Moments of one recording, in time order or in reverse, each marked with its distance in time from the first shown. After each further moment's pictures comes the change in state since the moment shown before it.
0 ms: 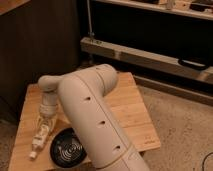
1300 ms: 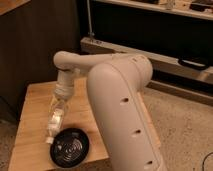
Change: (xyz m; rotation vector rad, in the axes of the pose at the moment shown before) arm 0.050 -0.090 -0.138 -0.005 -0.012 -0.145
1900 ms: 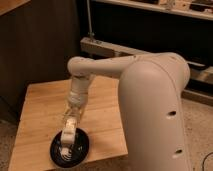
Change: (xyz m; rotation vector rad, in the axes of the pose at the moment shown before) arm 0.052 -0.056 0.012 0.014 -0.046 -0.089
